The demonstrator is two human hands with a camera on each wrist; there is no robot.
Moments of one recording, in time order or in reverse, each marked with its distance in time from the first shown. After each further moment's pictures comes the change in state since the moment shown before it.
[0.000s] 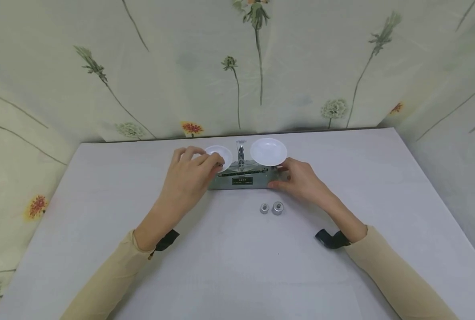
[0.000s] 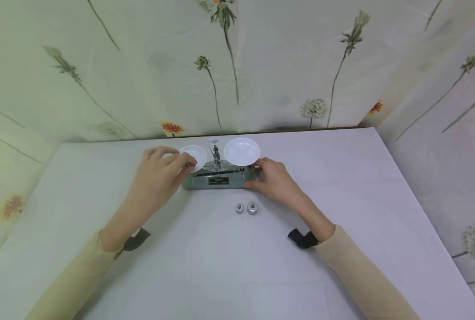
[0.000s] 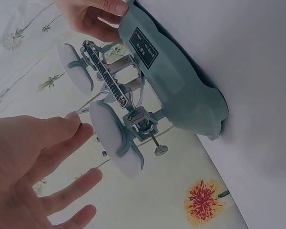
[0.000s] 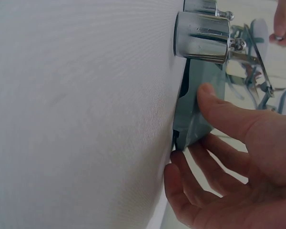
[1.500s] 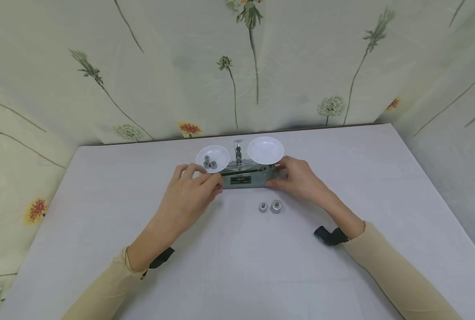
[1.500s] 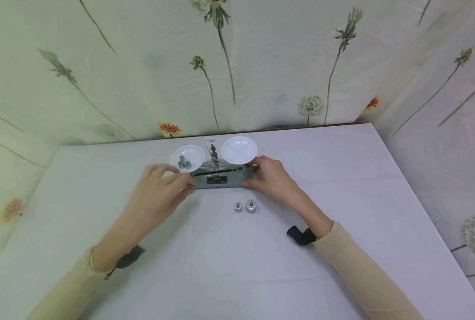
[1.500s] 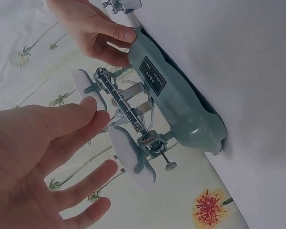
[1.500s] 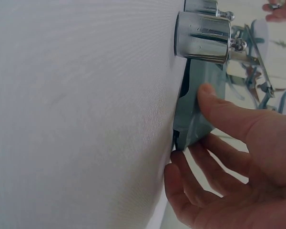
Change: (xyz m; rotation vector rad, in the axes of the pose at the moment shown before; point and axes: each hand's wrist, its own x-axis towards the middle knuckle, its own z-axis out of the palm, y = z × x) left_hand -0.024 0.021 -0.011 -0.018 -0.129 0.059; right_hand 0.000 0.004 0.000 0.011 -0.005 0.001
